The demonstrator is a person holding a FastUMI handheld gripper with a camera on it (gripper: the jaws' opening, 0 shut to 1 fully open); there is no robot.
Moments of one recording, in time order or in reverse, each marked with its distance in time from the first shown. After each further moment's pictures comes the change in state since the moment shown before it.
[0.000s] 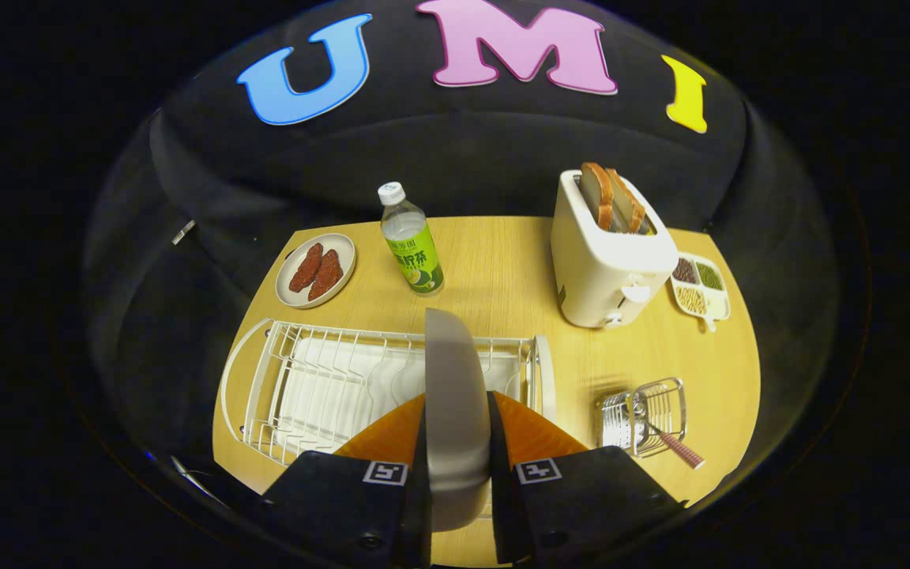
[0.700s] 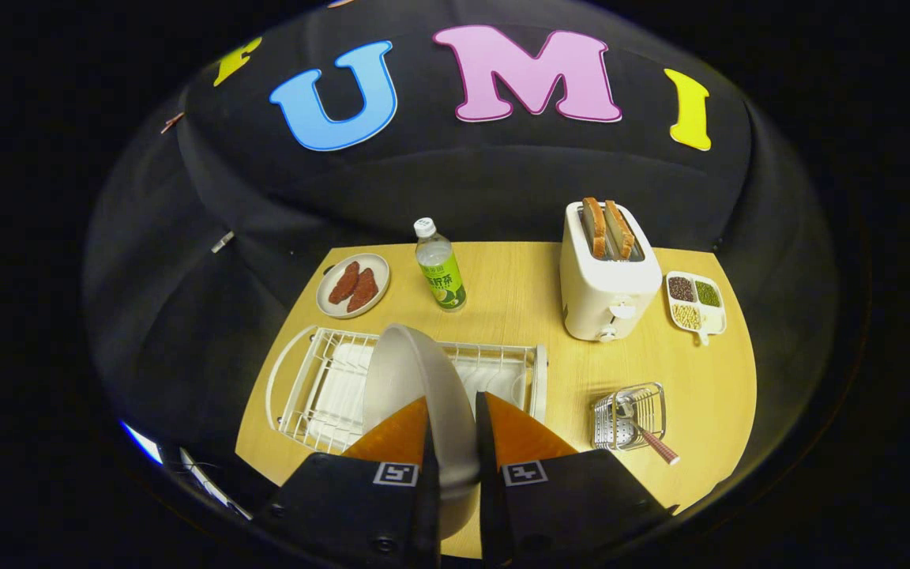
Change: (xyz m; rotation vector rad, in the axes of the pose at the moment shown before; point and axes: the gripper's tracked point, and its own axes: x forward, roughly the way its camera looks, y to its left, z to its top) arm -0.082 -0.001 -0.001 0.058 -0.048 0.131
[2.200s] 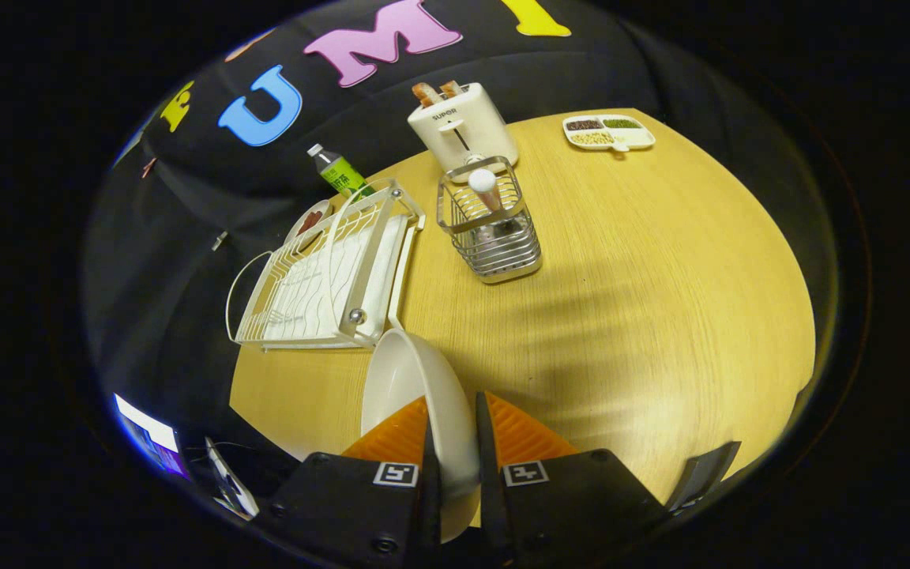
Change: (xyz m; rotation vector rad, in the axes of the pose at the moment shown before) arm -0.005 -0.195 -0.236 0.269 0.124 0.108
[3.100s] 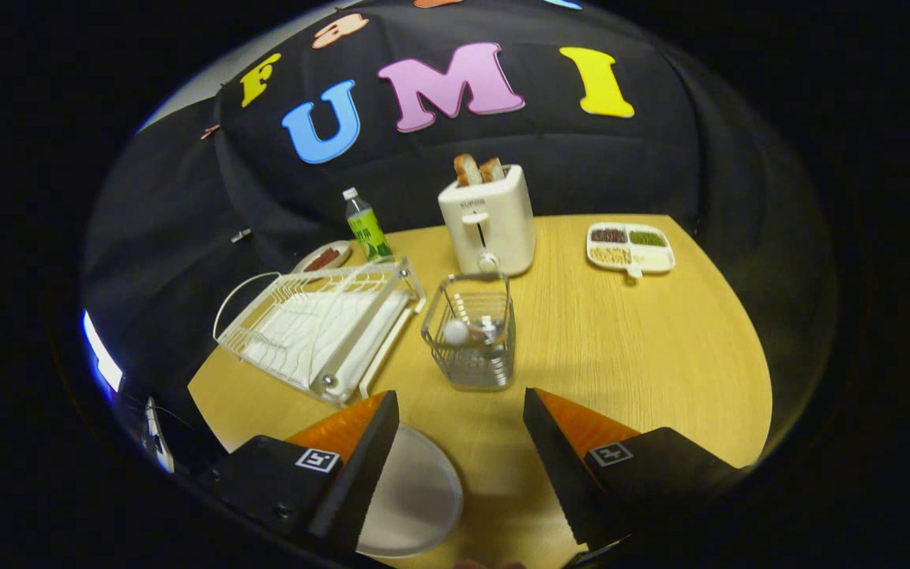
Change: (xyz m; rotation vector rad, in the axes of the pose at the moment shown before) arm -0.030 0.005 0.119 -0.382 -0.377 0.027
